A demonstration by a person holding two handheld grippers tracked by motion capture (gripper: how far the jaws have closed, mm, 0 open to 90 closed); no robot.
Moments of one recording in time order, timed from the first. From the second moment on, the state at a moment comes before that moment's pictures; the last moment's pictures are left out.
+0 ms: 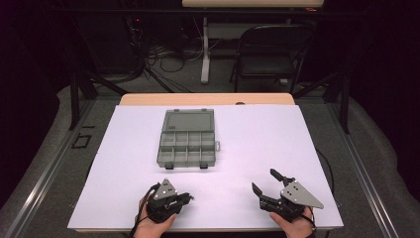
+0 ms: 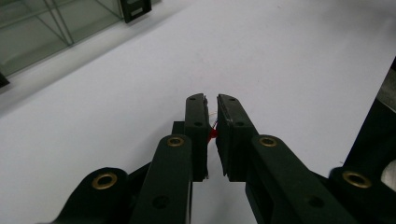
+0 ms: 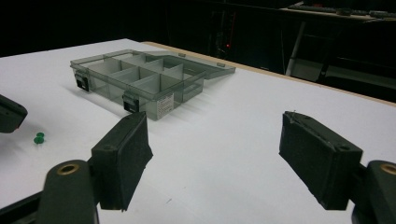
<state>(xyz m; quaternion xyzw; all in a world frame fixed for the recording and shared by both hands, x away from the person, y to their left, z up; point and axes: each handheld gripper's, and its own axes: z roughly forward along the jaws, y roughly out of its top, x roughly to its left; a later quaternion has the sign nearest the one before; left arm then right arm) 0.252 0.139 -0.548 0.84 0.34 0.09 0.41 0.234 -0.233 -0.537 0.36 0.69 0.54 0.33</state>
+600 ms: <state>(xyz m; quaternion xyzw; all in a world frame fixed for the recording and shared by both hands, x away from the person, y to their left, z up) 0.262 0.162 -0.526 0.80 0.38 0.11 0.45 0.234 -0.232 -0.538 0.36 0.69 0.54 0.32</state>
